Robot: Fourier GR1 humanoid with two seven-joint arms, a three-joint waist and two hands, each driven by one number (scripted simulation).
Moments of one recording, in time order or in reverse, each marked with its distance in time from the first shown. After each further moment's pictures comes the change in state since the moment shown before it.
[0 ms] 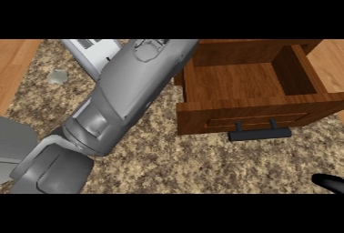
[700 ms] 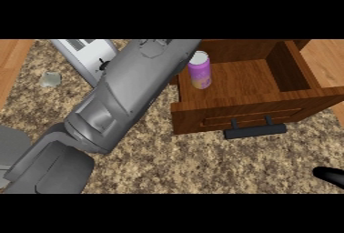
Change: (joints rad) left arm -0.055 0.000 -0.092 0.128 0.085 0.154 -0.083; right arm -0.060 -0.053 -0.005 0.028 -0.006 0.019 0.018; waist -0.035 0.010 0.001
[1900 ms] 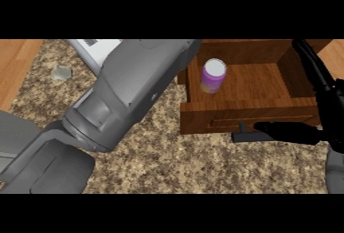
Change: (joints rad) left arm -0.052 0.000 0.018 0.045 0.142 0.040 -0.090; right arm -0.217 -0.137 0.328 0.326 0.654 -0.028 -0.245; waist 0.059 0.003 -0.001
